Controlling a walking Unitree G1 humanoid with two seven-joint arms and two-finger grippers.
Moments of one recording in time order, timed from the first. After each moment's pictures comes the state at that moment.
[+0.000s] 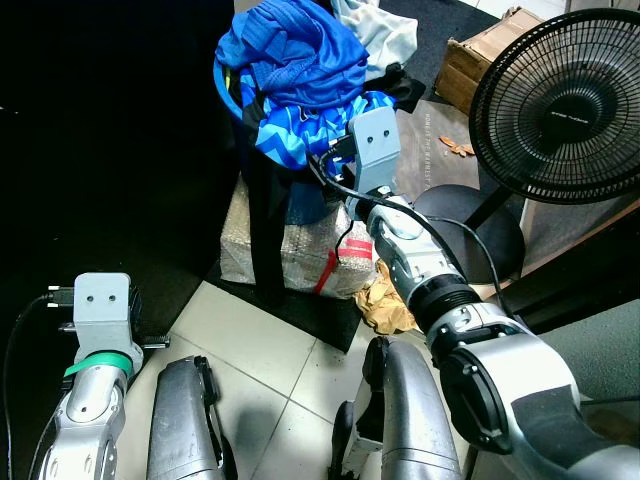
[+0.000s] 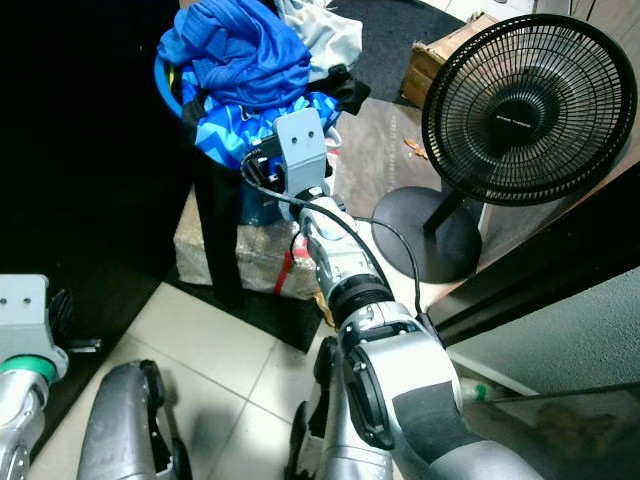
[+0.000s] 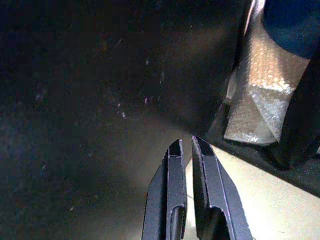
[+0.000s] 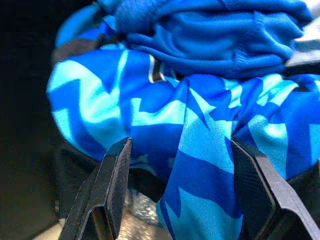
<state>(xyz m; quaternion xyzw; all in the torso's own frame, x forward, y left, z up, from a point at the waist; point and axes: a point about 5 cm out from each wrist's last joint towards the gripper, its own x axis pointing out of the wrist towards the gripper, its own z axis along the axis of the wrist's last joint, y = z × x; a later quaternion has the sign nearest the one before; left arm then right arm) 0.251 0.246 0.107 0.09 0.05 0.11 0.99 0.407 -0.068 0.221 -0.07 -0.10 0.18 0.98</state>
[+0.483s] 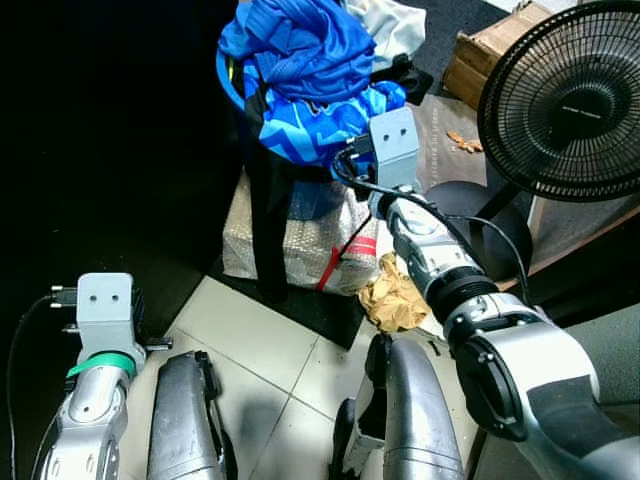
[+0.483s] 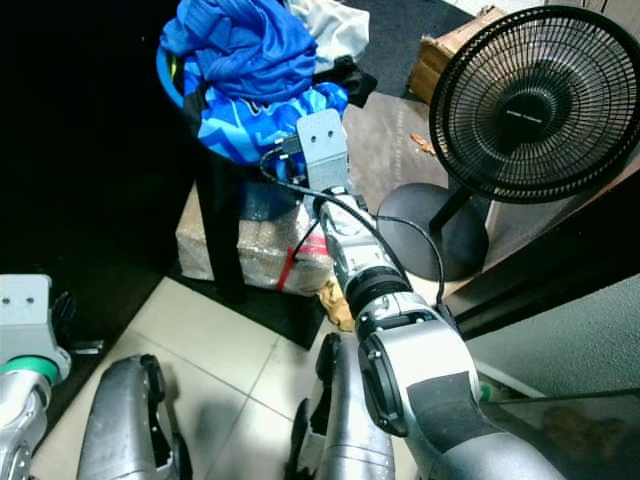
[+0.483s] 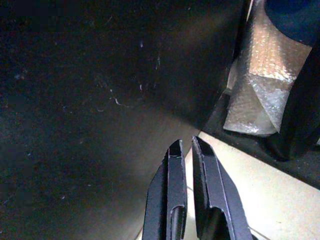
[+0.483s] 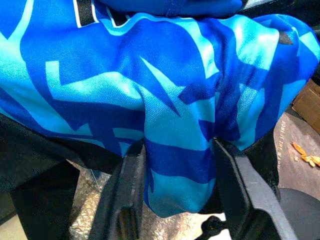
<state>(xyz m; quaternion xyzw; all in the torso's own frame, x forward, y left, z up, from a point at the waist) 0.251 0.243 0.108 0.08 0.06 0.11 0.99 0.411 -0.087 0.215 -0.08 -0.08 0.11 0.99</state>
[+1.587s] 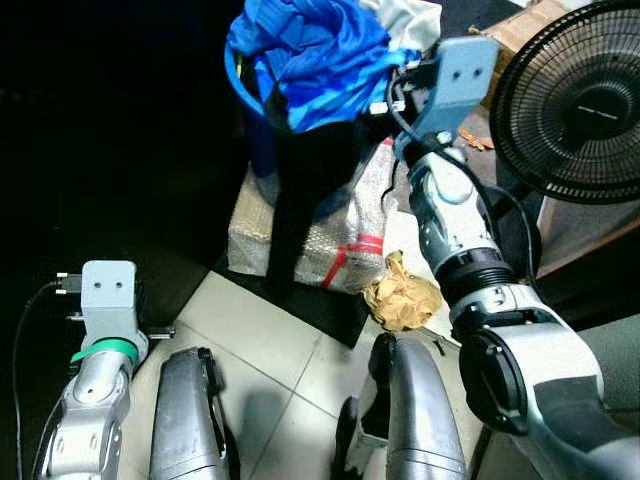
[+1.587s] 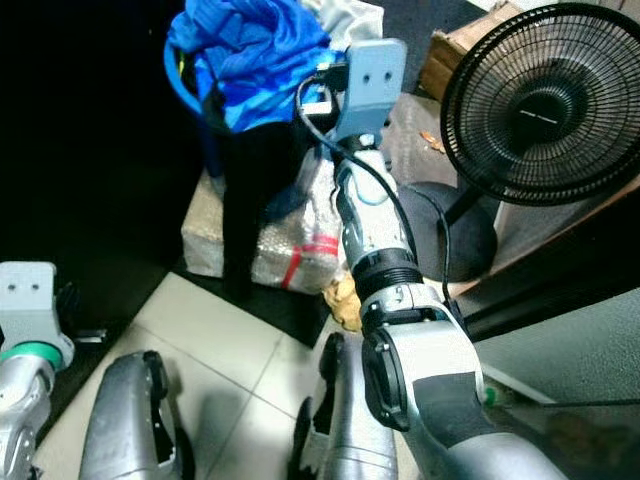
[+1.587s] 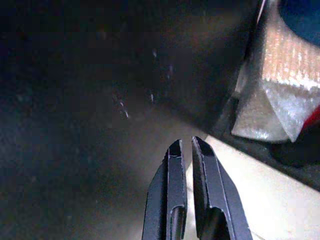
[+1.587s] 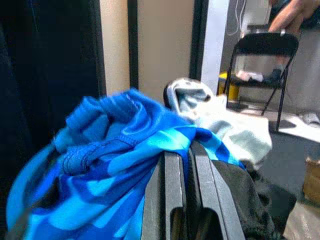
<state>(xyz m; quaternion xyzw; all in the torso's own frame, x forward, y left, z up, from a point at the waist) 0.274 0.245 0.115 0.09 0.05 0.11 0.99 0.395 -0.107 0.300 0.04 -0.31 0.10 0.94</state>
